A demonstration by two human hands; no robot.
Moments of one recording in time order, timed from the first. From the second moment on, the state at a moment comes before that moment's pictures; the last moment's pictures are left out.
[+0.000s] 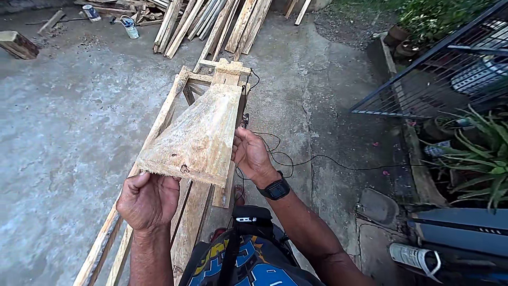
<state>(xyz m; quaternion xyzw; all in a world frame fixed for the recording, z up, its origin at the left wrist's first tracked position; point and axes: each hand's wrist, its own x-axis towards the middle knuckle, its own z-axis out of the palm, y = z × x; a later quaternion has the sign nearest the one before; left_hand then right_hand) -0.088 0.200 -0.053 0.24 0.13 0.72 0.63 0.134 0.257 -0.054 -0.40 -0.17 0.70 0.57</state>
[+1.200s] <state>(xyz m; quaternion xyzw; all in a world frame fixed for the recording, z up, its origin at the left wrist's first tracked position) -0.217 -0.040 -0.314 -0.04 0.83 0.29 0.48 0.074 0.191 -0.294 -0.56 -0.36 0.74 -0.03</state>
